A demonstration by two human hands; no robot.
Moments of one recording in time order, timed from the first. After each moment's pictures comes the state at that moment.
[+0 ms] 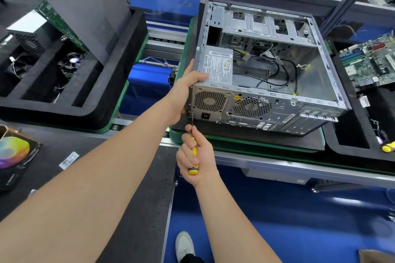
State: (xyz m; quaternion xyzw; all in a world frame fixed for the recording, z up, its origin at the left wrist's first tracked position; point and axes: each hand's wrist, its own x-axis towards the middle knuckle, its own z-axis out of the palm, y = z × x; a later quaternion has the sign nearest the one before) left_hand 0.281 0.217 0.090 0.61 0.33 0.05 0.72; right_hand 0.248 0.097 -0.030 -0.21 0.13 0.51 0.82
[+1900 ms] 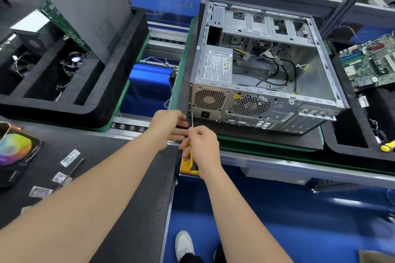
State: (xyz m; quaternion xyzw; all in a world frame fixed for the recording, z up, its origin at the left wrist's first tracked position) left_hand 0.238 0.222 0.016 0.55 0.50 0.01 0.67; right_hand 0.260 0.093 -0.013 -0.73 -0.06 0.33 0.60
